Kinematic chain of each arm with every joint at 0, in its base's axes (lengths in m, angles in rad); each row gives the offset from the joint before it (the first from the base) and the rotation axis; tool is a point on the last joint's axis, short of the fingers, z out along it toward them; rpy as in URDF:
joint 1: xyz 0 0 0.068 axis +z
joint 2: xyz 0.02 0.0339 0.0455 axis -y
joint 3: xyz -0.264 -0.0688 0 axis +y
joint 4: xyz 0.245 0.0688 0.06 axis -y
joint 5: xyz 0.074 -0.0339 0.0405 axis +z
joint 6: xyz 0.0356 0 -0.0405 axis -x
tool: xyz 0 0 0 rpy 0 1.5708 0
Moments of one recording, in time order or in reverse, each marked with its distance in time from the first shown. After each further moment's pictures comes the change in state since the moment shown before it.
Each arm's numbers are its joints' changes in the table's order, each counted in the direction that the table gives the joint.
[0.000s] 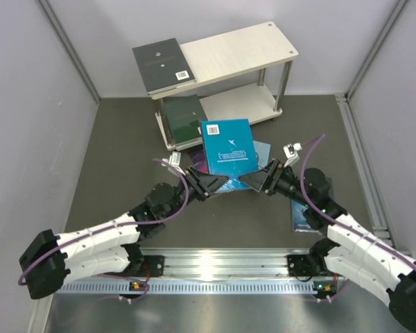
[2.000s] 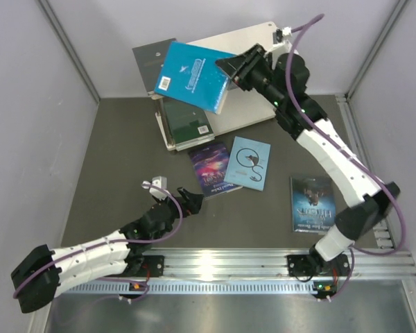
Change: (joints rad) left arm 0.006 0.204 0.319 -0.211 0.364 -0.365; right arm 0.016 -0.779 -1.368 -0.399 -0.256 0.067
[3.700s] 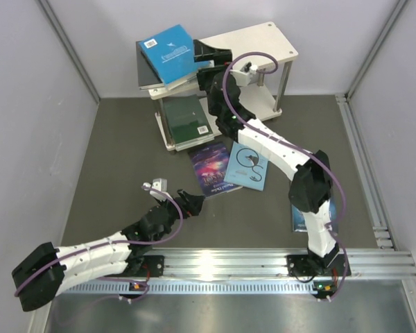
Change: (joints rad) left arm 0.004 -0.031 0.063 0.156 -0.034 -0.030; right arm 0.190 -0.522 -0.240 0.456 -0.758 -0.421
